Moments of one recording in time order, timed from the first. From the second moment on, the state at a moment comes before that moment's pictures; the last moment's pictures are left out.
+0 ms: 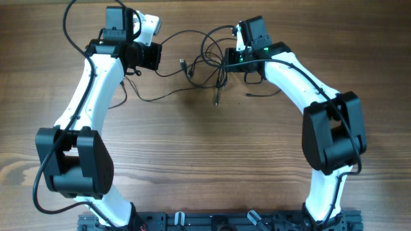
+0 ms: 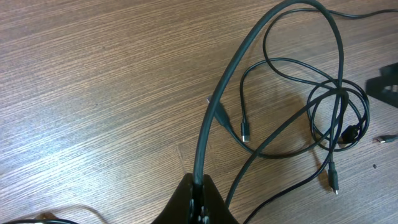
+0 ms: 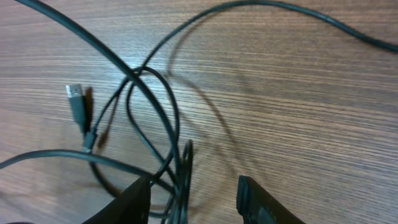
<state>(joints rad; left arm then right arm) -0.08 1.85 1.51 -0.67 0.26 0.17 0.35 2.08 1.55 -0.47 -0.17 0.31</state>
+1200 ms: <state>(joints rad) -0.08 1.85 1.51 -0.70 0.26 0.17 0.35 2.13 1.52 -0.43 -0.18 0.33</state>
